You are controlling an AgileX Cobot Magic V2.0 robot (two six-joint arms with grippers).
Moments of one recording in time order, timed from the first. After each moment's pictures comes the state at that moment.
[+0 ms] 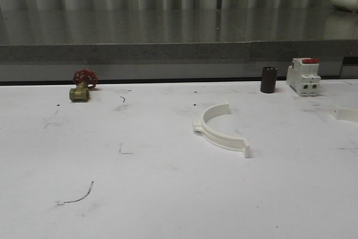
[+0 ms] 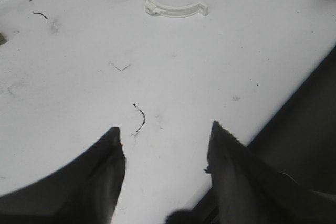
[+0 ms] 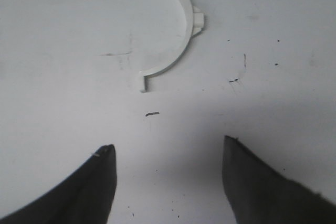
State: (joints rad) left arm -0.63 0.64 -0.69 -0.13 0.82 0.20; right arm -0.13 1.13 -0.90 0.02 0.91 0.03
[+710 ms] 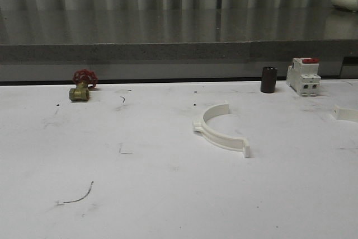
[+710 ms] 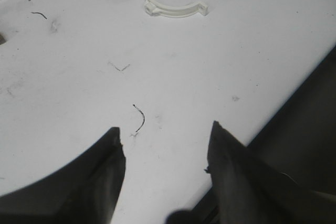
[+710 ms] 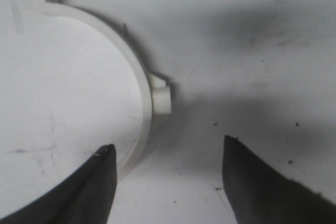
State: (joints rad) left arm -0.63 0.64 -0.69 -0.13 0.82 0.20; right arm -0.20 1.75 -1.18 0.03 0.80 -0.06
